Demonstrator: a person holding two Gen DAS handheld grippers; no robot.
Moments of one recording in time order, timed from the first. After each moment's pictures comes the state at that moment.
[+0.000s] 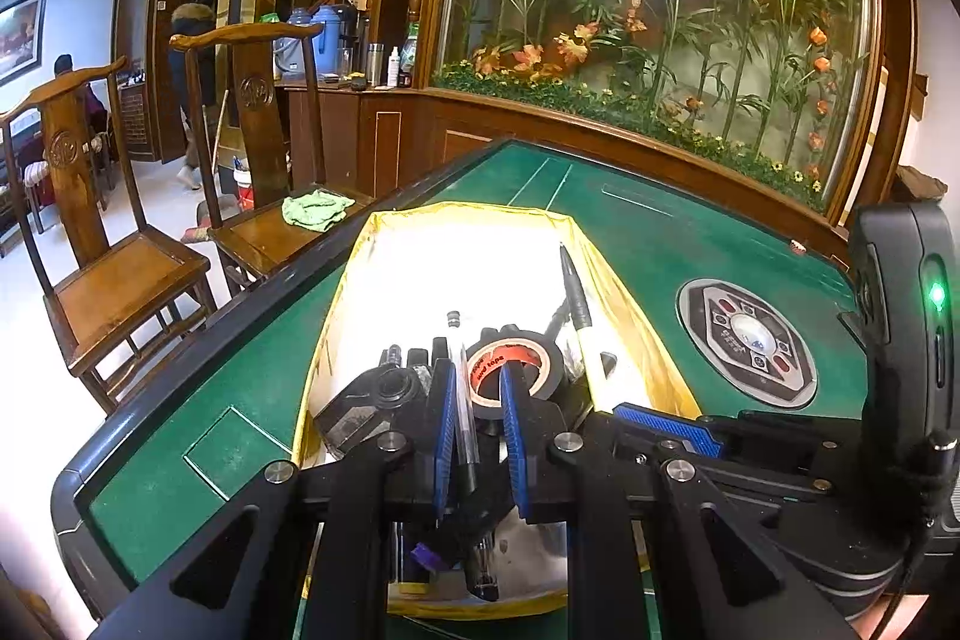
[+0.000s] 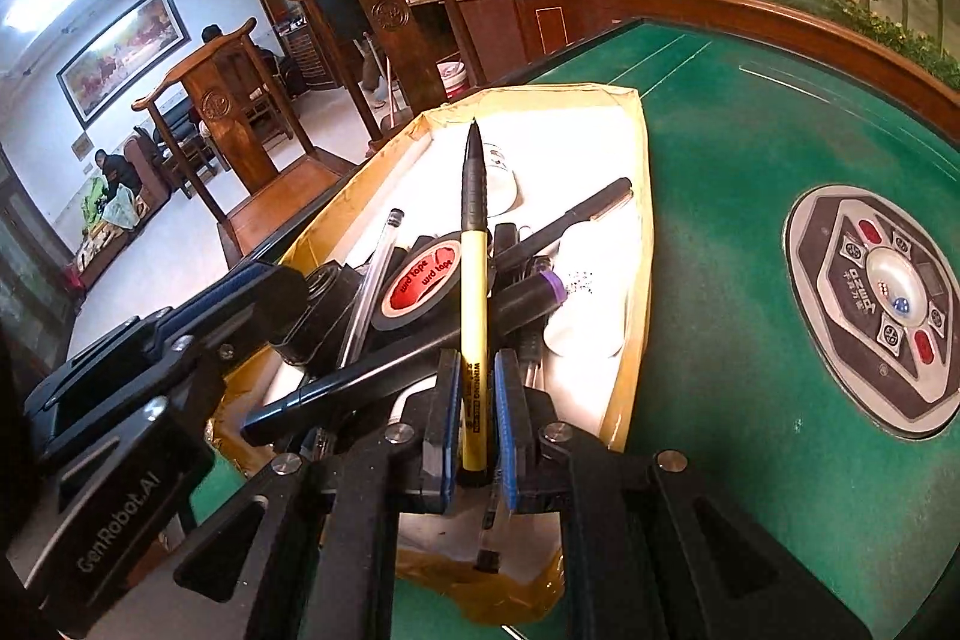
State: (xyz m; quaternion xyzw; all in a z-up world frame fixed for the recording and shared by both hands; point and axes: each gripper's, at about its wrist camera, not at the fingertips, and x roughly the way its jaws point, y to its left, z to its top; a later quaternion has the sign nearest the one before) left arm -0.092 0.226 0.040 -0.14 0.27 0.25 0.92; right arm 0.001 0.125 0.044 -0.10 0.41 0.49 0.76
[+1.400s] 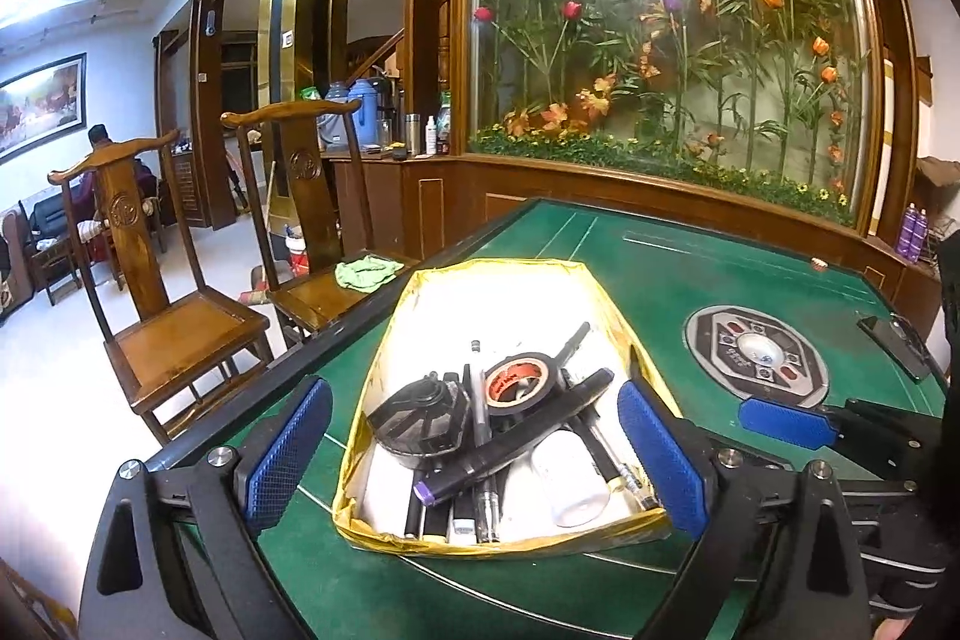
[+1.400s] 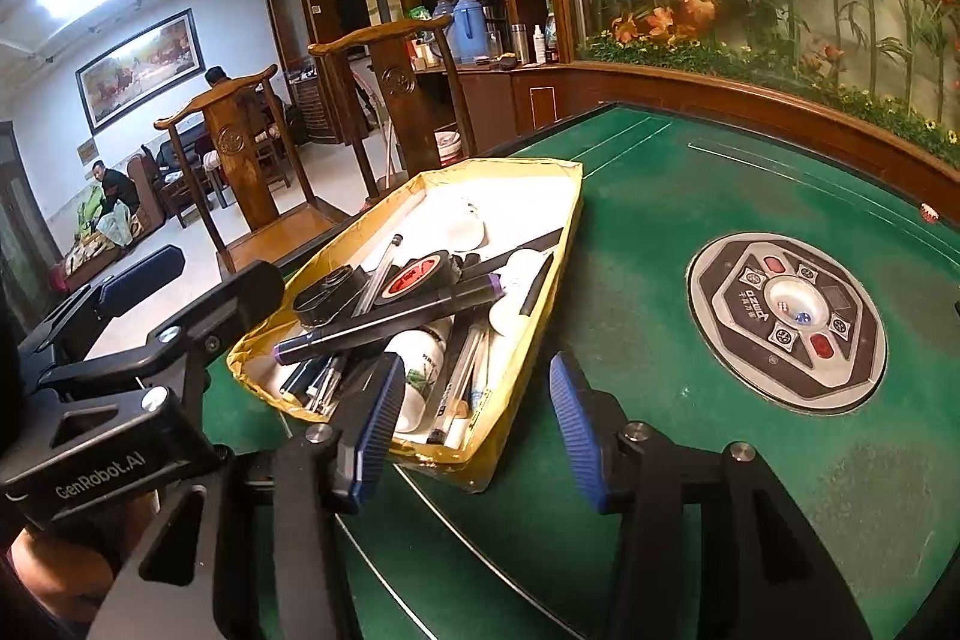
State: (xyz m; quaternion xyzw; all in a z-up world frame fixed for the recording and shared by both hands) left arm -0.127 0.178 0.061 -0.08 0.21 0.32 0.92; right arm -0.029 0.050 0.071 -0.10 0.32 0.49 0.81
